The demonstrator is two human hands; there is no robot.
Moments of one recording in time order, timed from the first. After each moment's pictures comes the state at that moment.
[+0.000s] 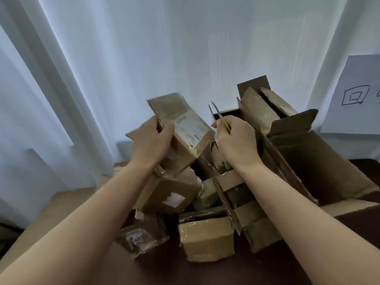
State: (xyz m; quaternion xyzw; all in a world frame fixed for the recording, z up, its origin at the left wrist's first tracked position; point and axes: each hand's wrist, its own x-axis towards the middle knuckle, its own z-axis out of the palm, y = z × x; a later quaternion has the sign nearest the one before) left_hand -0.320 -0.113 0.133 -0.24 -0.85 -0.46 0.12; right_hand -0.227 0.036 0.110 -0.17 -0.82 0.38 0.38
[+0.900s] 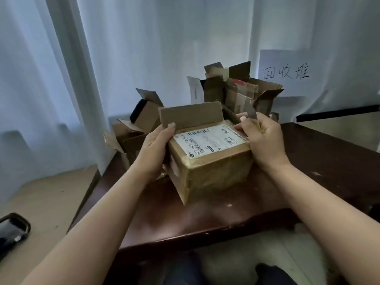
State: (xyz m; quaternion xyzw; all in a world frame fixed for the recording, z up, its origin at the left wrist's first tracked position) left_hand -0.161 -0.286 -0.015 -0.44 -0.54 -0.70 -0.16; right_hand -0.007 -0.123 -0.024 -0.17 -0.72 0.38 0.55
